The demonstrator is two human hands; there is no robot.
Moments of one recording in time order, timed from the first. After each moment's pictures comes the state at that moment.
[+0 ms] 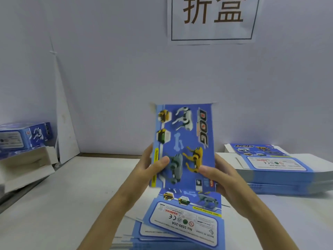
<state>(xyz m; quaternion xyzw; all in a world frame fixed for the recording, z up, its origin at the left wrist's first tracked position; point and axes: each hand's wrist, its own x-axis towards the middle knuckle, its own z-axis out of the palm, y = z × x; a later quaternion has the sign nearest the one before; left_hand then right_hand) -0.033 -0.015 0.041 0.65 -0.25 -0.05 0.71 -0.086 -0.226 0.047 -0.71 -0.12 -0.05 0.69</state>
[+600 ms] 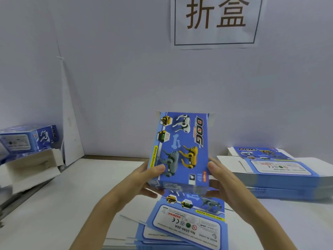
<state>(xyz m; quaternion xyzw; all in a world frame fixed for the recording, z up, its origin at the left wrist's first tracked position) -0.029 0.011 0.046 0.74 -0.22 -0.14 0.62 -0.076 -0.226 0.044 -0.71 -0.06 -0.02 0.70</state>
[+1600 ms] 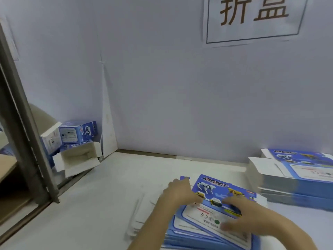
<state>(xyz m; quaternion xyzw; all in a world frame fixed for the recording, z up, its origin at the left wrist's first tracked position) 0.001 -0.028 -0.012 0.97 -0.05 -0.15 0.20 -0.071 -0.221 0.005 -0.96 -0.01 0.19 0.23</state>
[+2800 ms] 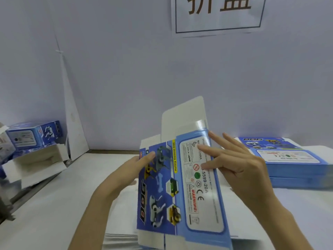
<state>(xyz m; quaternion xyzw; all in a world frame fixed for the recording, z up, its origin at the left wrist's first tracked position) -0.019 0.031 0.047 0.82 -0.09 -0.11 0.56 -0.097 -0.218 0.062 -0.80 -0.31 -0.48 0.17</state>
